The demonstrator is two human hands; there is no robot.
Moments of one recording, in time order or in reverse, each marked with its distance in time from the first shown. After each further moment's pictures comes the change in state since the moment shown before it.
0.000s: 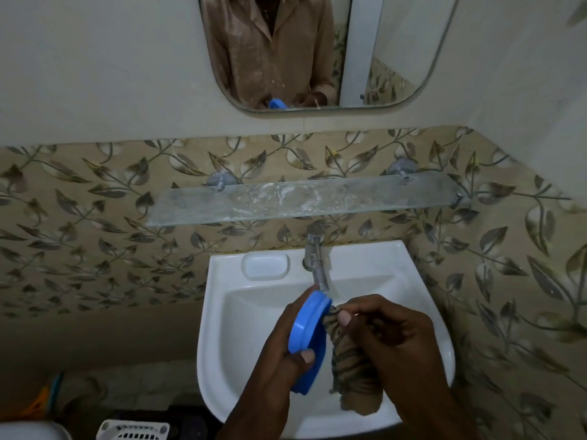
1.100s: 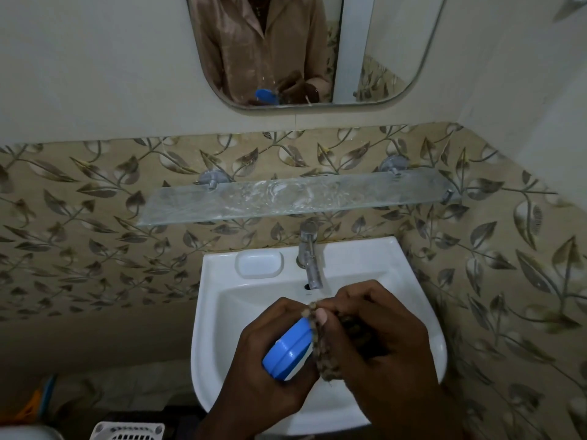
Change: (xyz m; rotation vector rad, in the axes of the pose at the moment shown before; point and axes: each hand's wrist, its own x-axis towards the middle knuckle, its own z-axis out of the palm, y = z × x) left_hand 0.001 0.032 -0.001 0.097 0.068 0.350; right_hand -0.010 -0.018 0.012 -0.297 0.022 -0.446
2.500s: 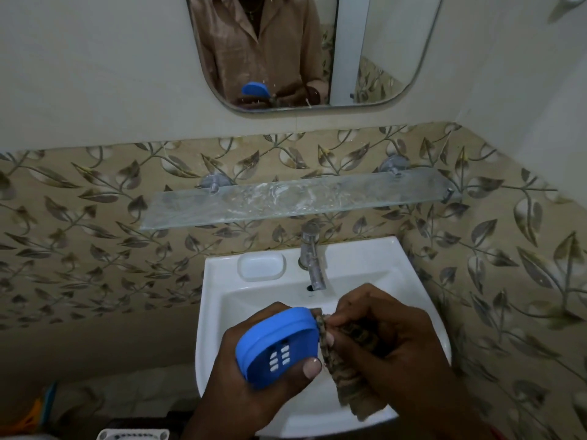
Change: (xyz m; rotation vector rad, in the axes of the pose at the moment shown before) left_hand 0.000 0.043 -0.021 0.035 0.056 -0.127; right_hand 0.004 0.005 -0.015 0.210 -0.176 0.174
